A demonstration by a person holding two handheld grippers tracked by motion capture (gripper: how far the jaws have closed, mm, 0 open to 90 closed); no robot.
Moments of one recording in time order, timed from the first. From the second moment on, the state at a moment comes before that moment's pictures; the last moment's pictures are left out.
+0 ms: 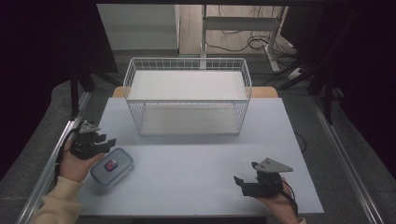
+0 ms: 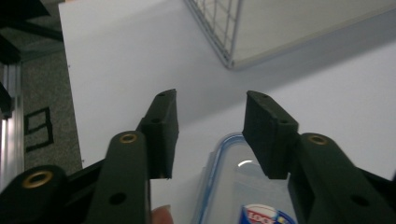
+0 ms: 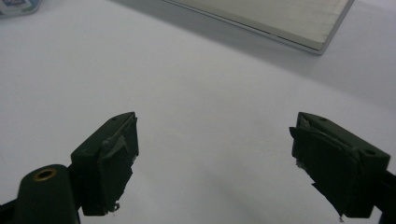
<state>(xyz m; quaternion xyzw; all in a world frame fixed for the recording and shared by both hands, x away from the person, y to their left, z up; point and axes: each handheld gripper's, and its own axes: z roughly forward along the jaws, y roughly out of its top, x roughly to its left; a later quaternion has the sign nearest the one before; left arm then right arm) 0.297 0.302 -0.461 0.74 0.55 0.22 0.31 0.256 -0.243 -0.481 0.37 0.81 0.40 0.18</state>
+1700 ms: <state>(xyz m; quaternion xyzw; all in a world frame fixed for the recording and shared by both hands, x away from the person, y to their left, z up) 0.329 0.280 -0.491 0.86 0.45 0.07 0.24 0.263 -0.250 -0.487 0.39 0.82 0.39 0.18</state>
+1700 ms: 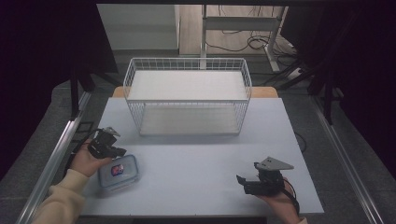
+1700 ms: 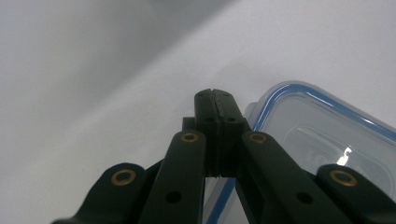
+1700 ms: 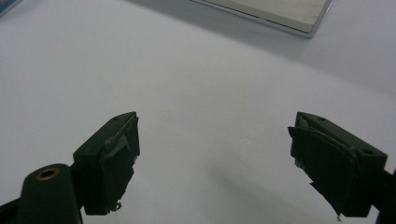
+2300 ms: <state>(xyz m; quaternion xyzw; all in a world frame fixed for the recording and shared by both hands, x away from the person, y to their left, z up) 0.268 0.336 -0.469 0.80 0.53 0.13 0.25 0.263 -0.252 -0.485 0.40 0.81 0.39 0.18</state>
